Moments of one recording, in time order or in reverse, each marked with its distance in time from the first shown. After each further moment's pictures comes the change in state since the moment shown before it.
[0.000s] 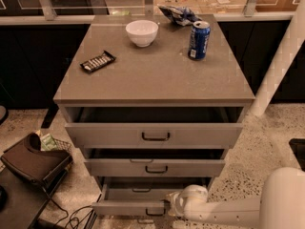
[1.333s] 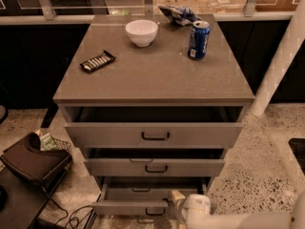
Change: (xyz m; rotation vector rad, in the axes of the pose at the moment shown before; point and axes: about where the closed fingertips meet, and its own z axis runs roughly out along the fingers) arm 0.005 0.022 -0.046 0.018 0.120 0.029
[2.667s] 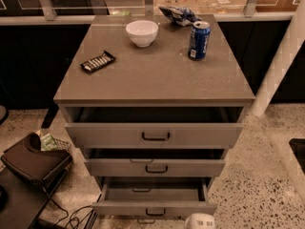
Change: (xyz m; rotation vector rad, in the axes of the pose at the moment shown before) arm 0.031 0.073 -0.072 -0.047 0.223 0.082
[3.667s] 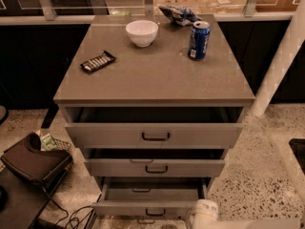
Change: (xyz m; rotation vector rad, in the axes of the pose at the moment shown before) arm 0.003 -0.016 0.054 -0.100 -0.097 0.001
